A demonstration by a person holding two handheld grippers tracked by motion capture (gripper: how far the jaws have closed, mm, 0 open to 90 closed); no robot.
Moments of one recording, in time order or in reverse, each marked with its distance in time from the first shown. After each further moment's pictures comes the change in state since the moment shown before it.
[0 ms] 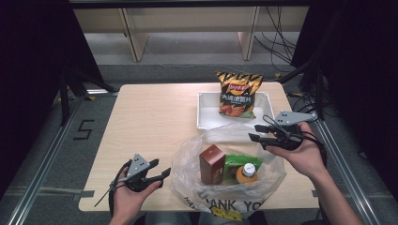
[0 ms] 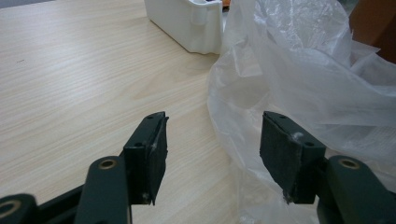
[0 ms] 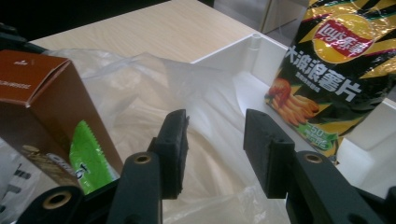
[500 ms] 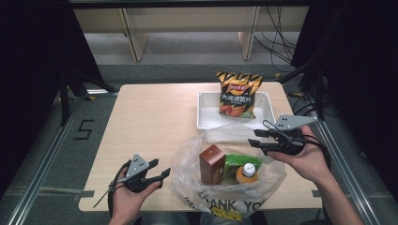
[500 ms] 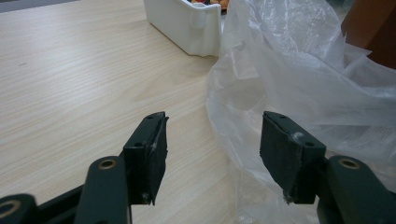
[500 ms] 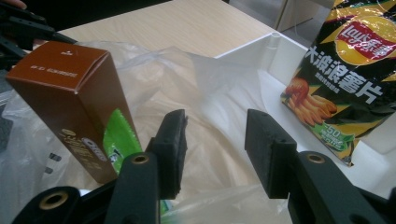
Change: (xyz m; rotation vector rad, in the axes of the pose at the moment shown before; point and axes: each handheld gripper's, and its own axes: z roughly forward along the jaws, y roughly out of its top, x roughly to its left) left arm 0.000 0.001 -0.003 -0.009 0.003 0.009; right arm 0.011 0.001 -0.011 0.018 0.050 -0.055
